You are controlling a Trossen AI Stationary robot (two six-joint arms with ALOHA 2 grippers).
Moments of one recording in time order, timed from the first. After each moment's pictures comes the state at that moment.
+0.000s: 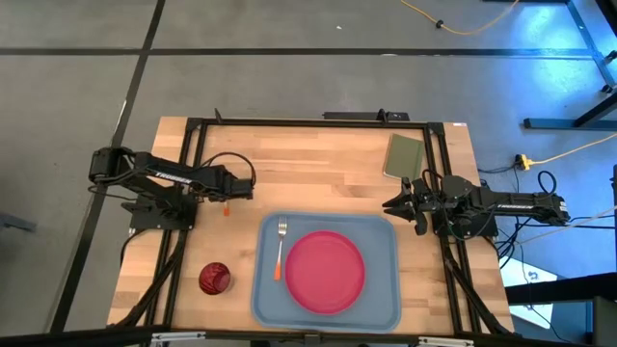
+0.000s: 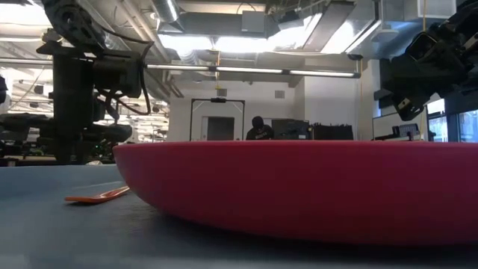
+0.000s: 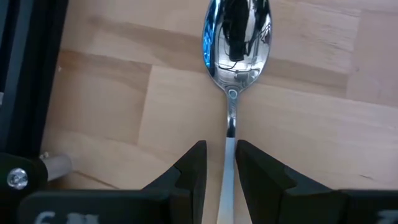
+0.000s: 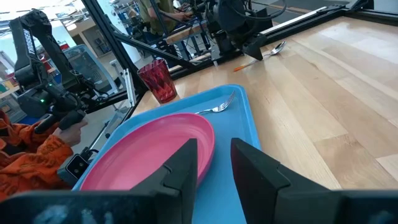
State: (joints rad) left arm 0.16 1.36 0.51 -0.75 -0.35 -1.63; right arm -0.06 0.15 0.03 -0.02 -0.20 0.39
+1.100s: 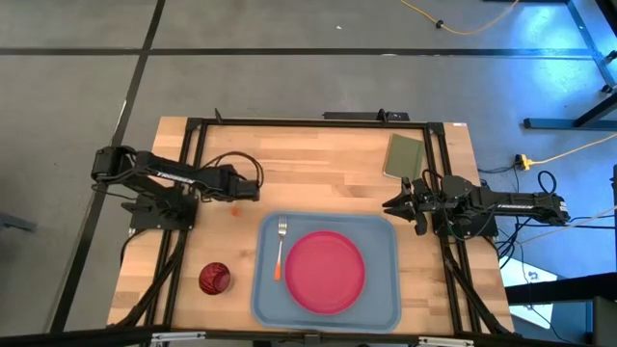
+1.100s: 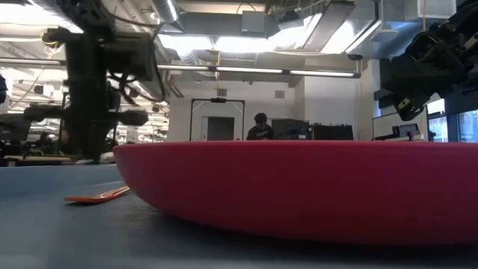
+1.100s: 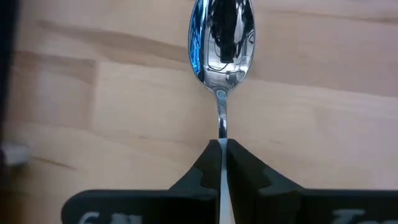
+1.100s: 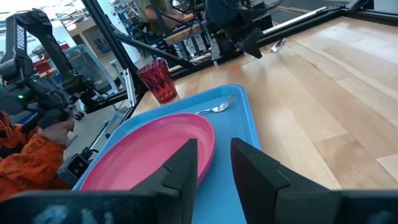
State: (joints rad) left arm 0.09 1.36 0.64 -0.79 -0.37 -1.64; right arm -0.06 0.15 0.03 -0.02 -0.20 0.39
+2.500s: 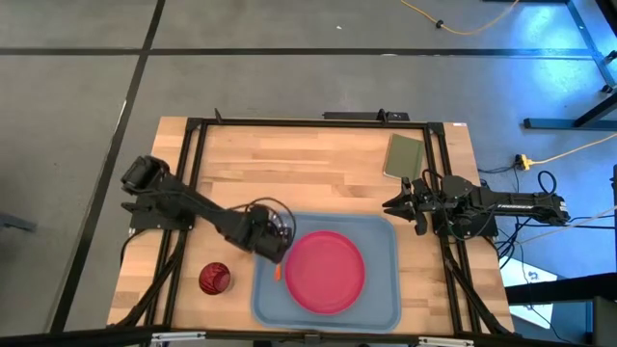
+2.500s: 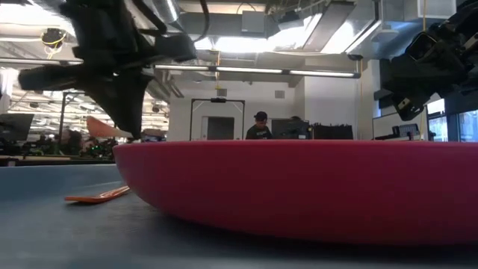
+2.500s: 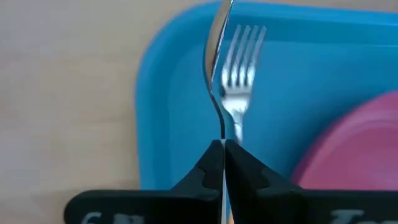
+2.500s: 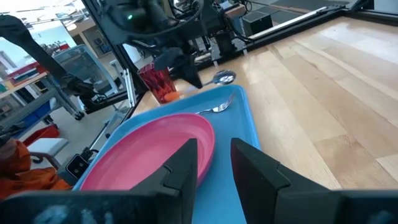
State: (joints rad) left arm -0.41 1.70 1.12 -0.78 -0.36 -1.97; right arm -0.06 0.16 0.03 -0.02 -0.20 0.39
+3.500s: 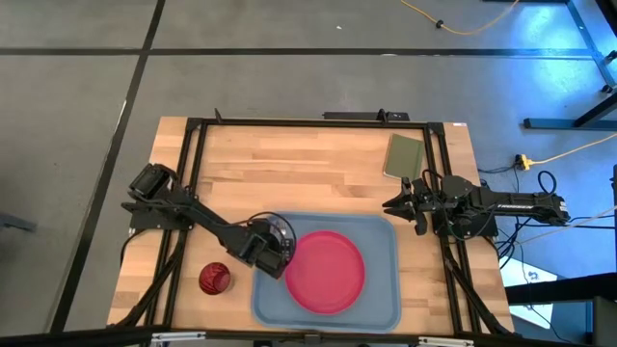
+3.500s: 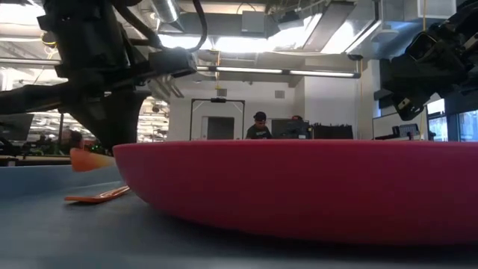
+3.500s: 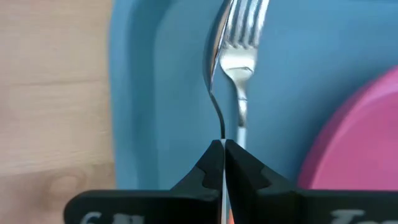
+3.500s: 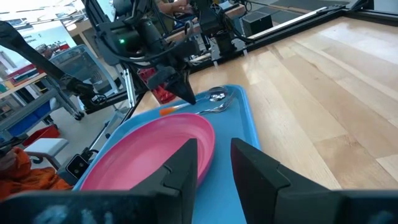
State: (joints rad) left arm -0.48 1.80 1.11 -0.67 -0.37 -2.04; right arm -0.06 0.15 0.03 -0.02 -0.20 0.38
